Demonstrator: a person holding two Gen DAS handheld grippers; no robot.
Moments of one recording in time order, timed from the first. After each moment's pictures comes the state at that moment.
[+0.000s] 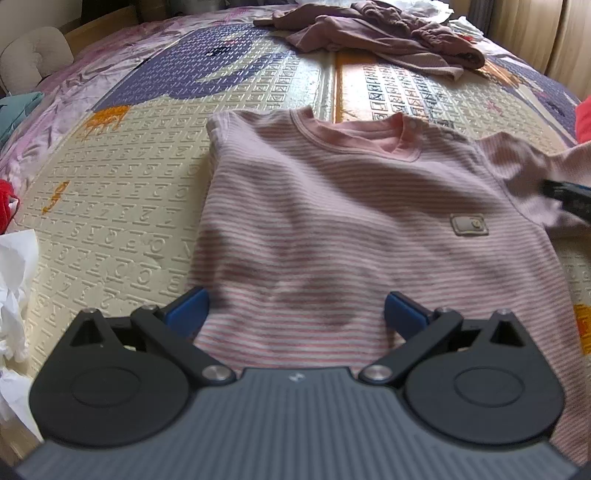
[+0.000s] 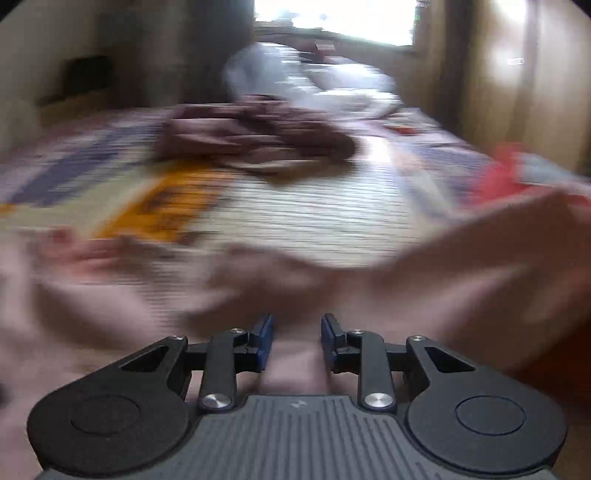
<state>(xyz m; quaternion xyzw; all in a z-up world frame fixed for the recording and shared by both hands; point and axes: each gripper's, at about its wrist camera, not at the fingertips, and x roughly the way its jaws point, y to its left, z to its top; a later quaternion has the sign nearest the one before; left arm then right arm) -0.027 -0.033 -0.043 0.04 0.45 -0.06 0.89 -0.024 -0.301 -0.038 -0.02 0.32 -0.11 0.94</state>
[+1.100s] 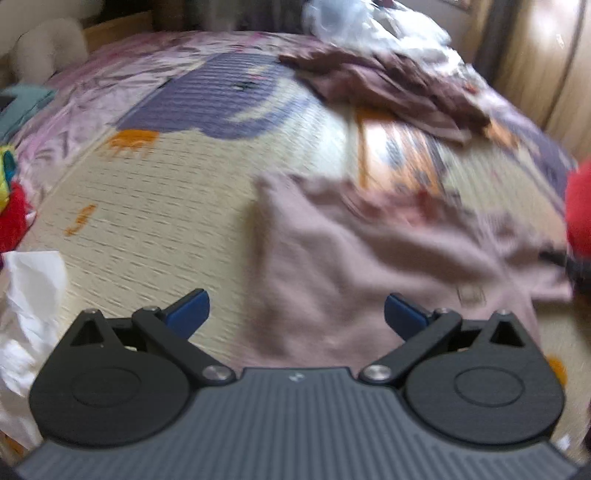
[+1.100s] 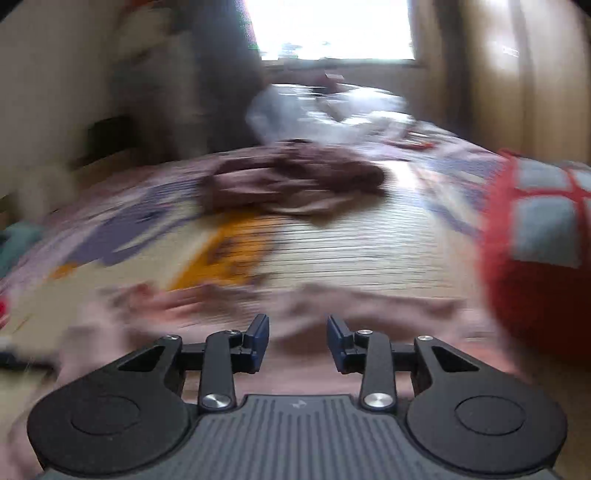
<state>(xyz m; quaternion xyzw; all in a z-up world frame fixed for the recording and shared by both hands) -0.007 0.038 0.004 -0.06 0.42 -0.06 0.91 -0.079 -0.263 -0.007 0.06 0.27 0.02 0.96</state>
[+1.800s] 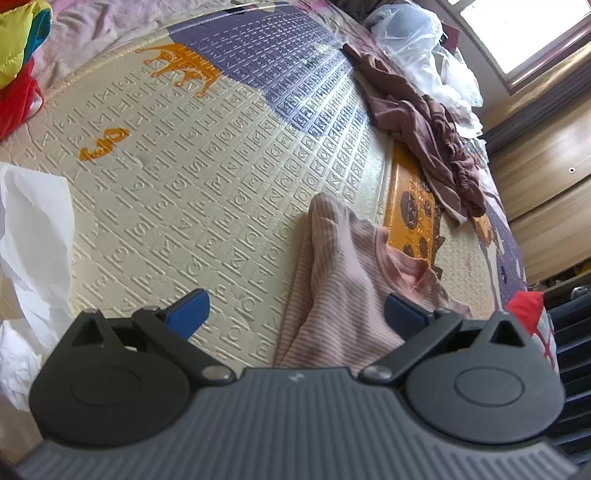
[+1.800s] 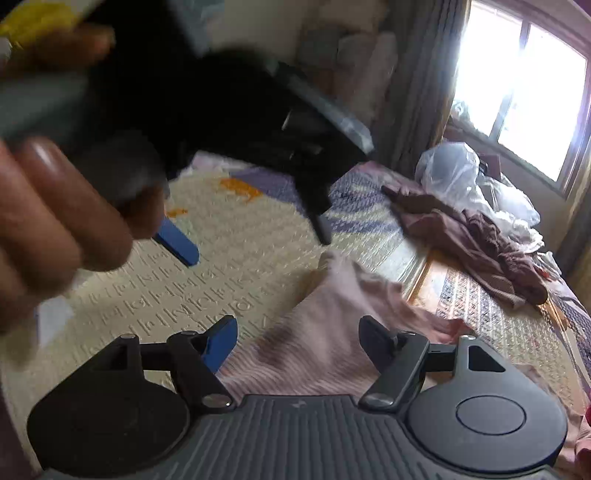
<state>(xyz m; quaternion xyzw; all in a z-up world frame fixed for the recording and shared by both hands) 0.030 0.135 -0.004 -0.29 0.47 -0.10 0.83 -0.093 -0.002 -0.022 -0.19 0.25 0.13 0.94</state>
